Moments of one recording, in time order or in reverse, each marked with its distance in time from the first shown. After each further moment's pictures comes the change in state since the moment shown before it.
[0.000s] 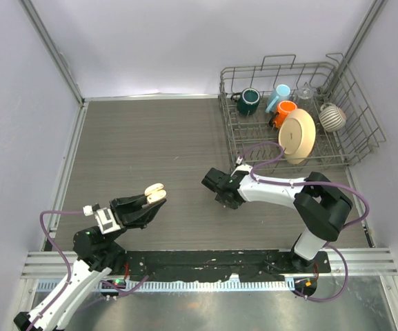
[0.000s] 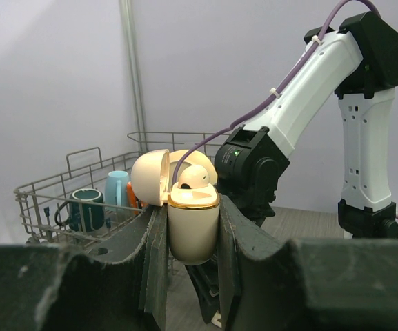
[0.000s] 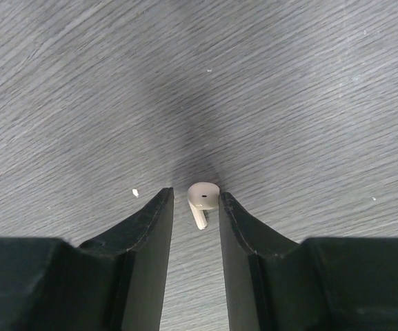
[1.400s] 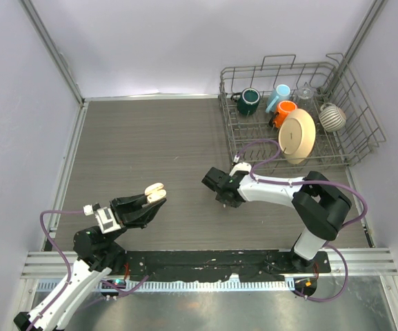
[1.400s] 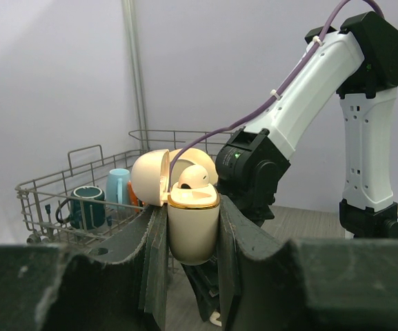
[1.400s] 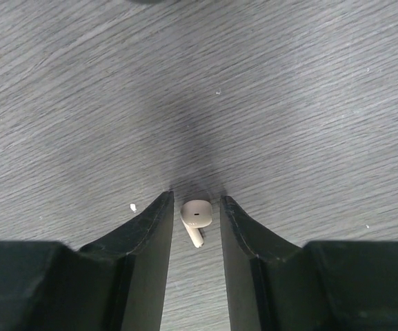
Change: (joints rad) left arm 0.000 0.000 0.000 -0.007 -0.010 0.001; right arm -0.010 0.012 -0.007 0.044 0.016 -0.103
